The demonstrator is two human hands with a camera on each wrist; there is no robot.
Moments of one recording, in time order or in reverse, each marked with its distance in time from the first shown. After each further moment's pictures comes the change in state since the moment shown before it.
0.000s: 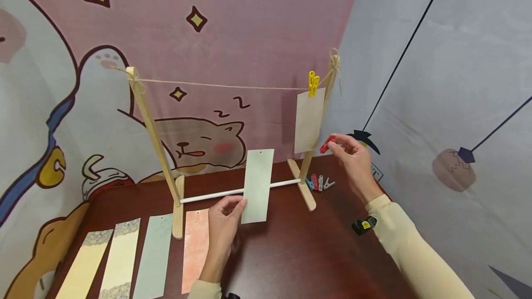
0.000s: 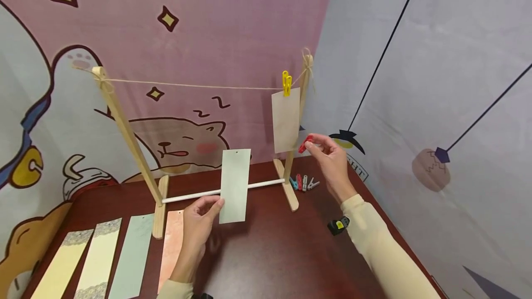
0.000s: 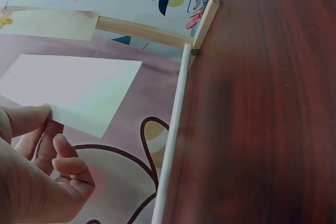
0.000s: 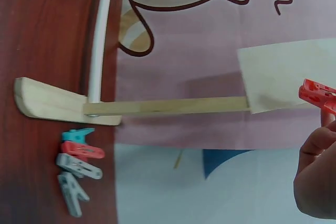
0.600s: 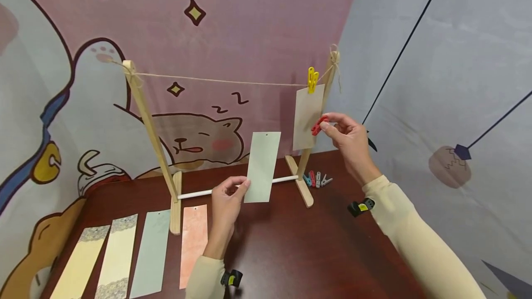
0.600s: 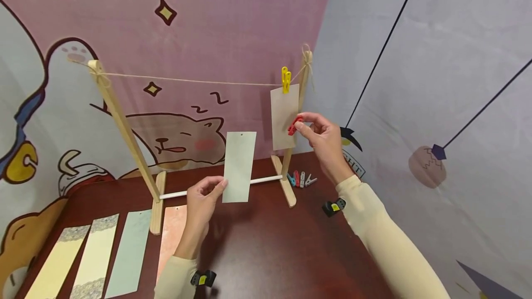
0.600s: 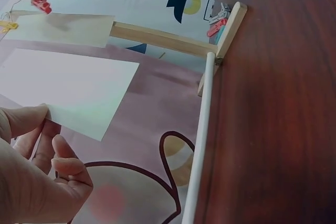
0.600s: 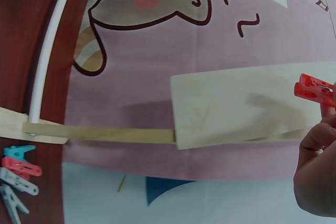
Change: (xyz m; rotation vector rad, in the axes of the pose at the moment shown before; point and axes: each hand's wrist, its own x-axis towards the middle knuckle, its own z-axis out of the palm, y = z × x) left_hand 0.026 0.017 0.018 -0.044 -0.050 0.079; right_hand 0.018 -0.055 0.020 0.085 -0.122 -0.094
